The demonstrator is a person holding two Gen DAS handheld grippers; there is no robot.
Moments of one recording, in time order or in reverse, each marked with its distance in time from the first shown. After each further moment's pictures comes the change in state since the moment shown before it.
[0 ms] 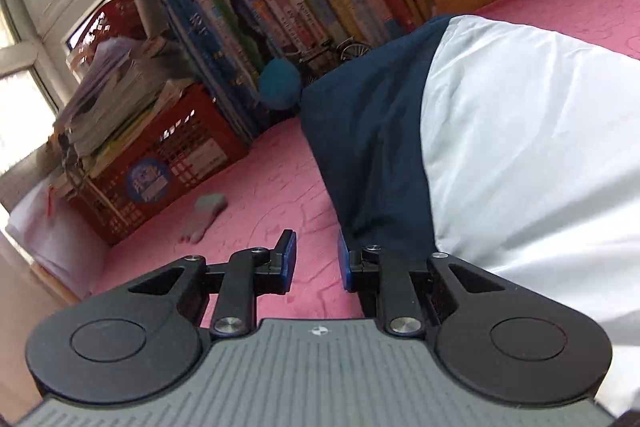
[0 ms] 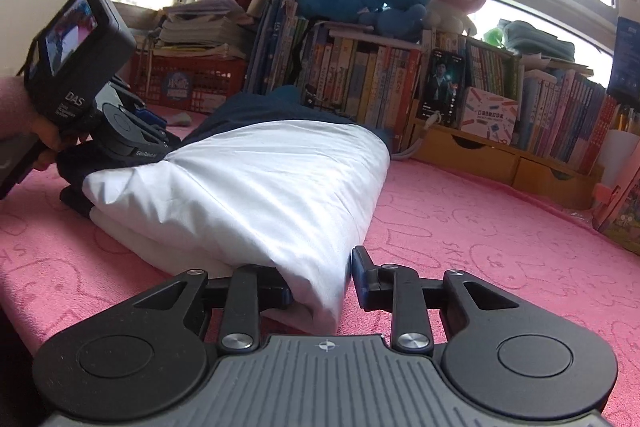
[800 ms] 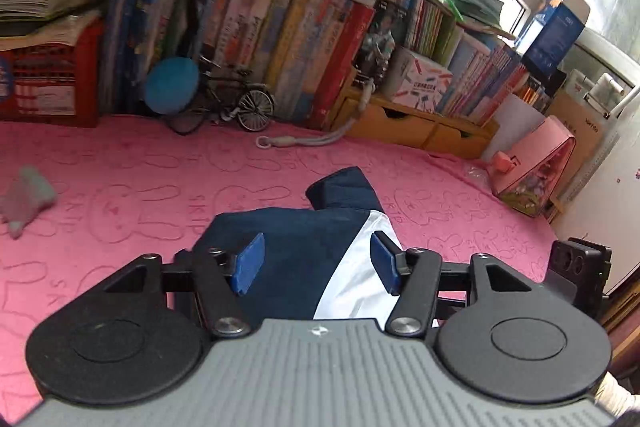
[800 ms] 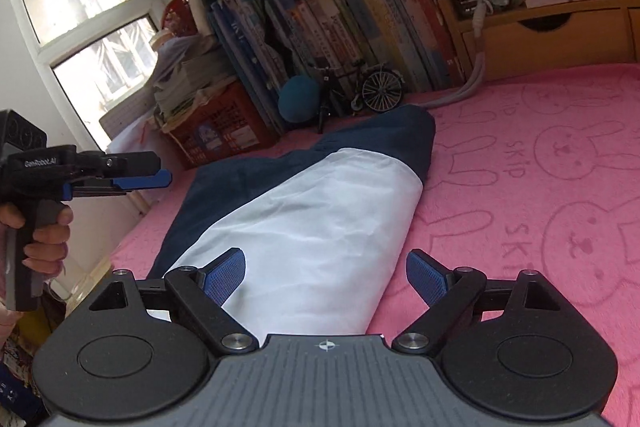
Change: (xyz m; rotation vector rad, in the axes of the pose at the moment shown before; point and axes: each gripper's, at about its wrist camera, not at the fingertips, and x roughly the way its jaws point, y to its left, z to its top) left arm 0.058 0.084 0.140 -0.532 0.125 -0.687; right arm 0.190 -0.148 0.082 0.468 0.238 0.463
